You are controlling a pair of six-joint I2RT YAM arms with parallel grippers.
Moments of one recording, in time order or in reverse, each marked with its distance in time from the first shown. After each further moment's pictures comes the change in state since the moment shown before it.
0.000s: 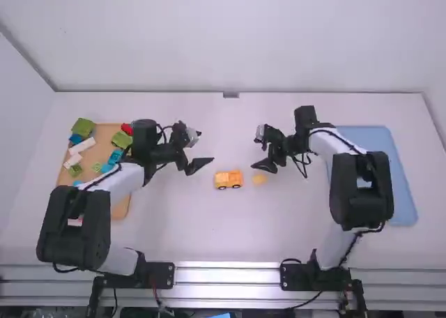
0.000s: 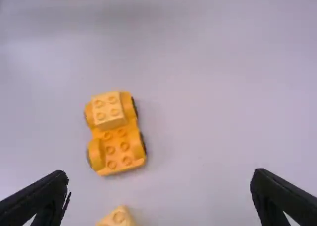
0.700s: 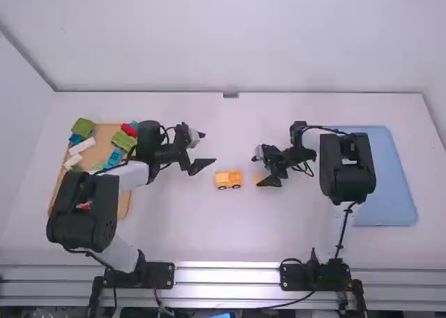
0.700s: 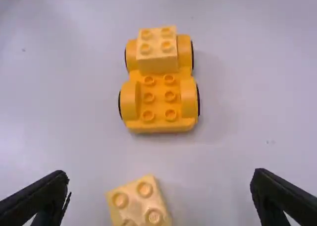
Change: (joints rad) left arm -0.006 0.105 0.000 0.128 0.041 -0.046; right arm -0.016 0.199 0.074 -0.276 0.064 -0.480
